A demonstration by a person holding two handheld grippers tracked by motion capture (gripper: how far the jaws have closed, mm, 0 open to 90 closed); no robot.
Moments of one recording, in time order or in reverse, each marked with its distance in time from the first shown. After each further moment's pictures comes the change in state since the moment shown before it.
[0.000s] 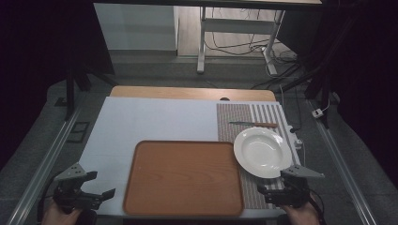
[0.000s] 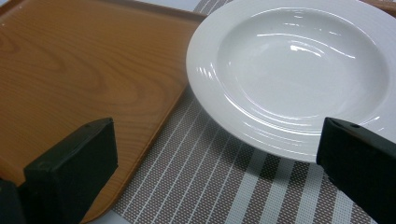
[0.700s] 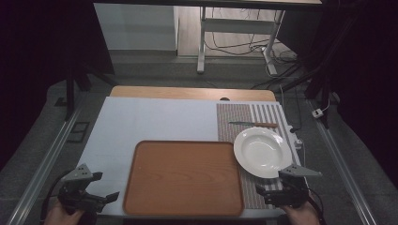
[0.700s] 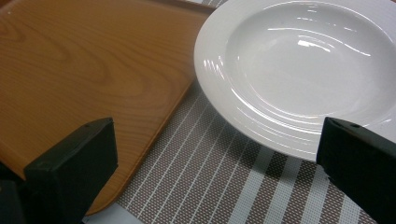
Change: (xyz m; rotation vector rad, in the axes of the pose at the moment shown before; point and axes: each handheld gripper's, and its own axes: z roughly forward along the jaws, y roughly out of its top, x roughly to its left) left arm -0.005 0.003 0.006 0.046 -0.023 0.055; right arm 0.001 0.001 0.003 0.029 0.026 -0.022
